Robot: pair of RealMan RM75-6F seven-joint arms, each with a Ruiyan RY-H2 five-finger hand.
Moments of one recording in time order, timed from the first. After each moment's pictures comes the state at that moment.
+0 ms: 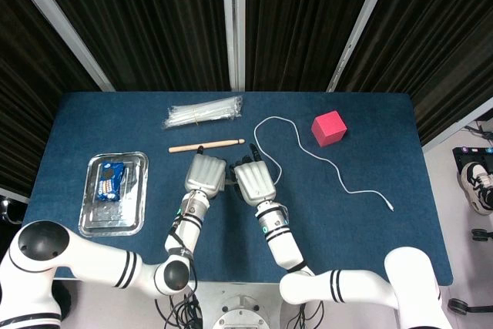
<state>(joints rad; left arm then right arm) -1.22 -1.64 -0.30 -1.81 0.19 1.35 1.13 0.93 -1.98 0.34 -1.43 -0.85 1.19 -0.76</state>
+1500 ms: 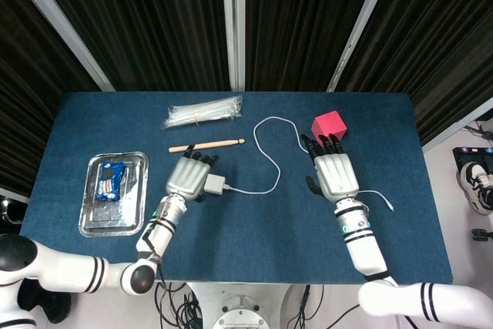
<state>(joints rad) -1.00 -1.53 -0.12 -1.77 0.62 1.22 0.78 0.66 -1.42 0.21 -1.86 -0.94 1.28 -0.63</state>
